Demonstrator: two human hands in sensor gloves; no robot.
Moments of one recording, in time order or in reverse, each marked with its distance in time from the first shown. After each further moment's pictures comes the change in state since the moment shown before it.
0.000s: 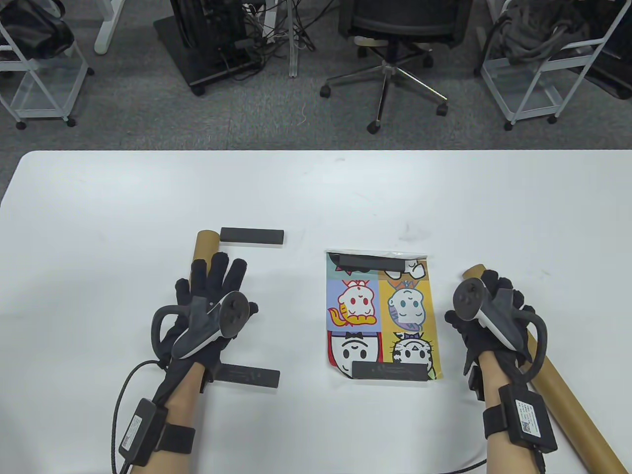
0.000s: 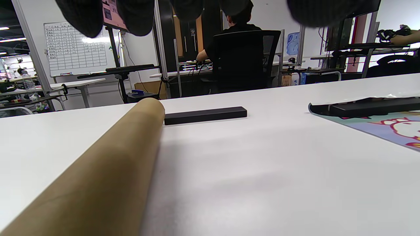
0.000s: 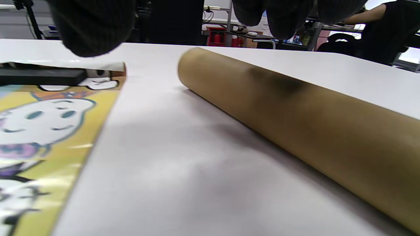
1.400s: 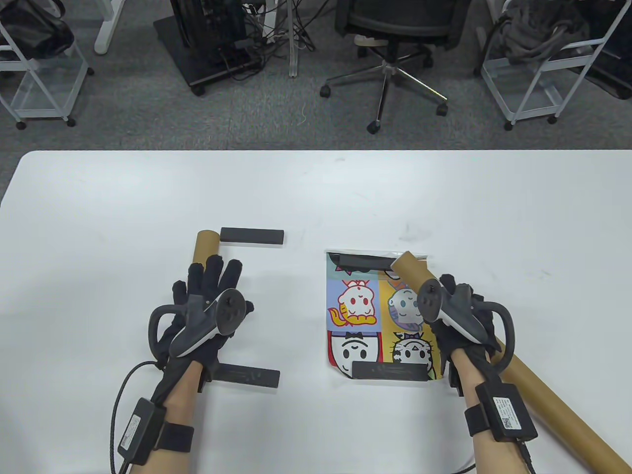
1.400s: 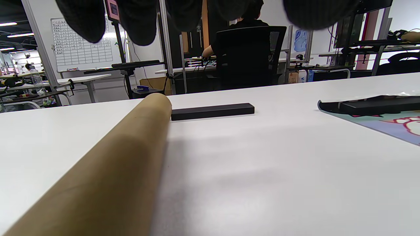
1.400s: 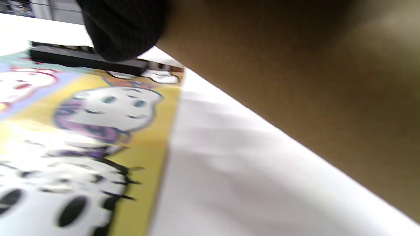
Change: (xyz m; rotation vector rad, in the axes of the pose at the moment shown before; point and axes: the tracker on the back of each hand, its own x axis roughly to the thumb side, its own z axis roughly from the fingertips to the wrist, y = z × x) left_hand -0.006 -0.001 -0.002 -0.015 0.026 0.008; right_hand 0.073 0.002 0.009 -0.035 -0.205 0.138
